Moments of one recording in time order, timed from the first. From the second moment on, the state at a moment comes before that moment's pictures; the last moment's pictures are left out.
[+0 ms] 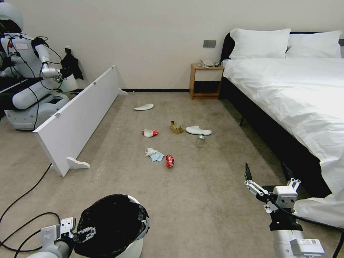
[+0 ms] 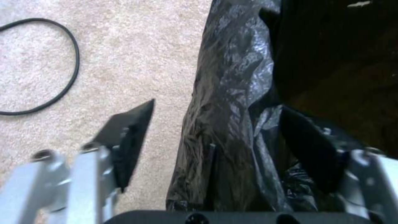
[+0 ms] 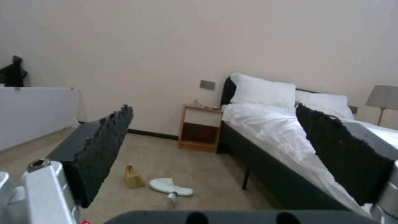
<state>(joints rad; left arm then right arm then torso) 1.57 -1.13 -0.73 -2.00 -0.72 0.74 -0.29 -1.63 1.39 0.63 2.29 0.00 0.15 0.11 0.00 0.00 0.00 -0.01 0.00</state>
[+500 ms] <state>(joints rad) 1.58 -1.13 -0.73 -1.99 -0.71 0.73 -0.27 -1.63 1.39 0.63 2.29 0.01 0.15 0.11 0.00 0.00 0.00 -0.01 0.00</state>
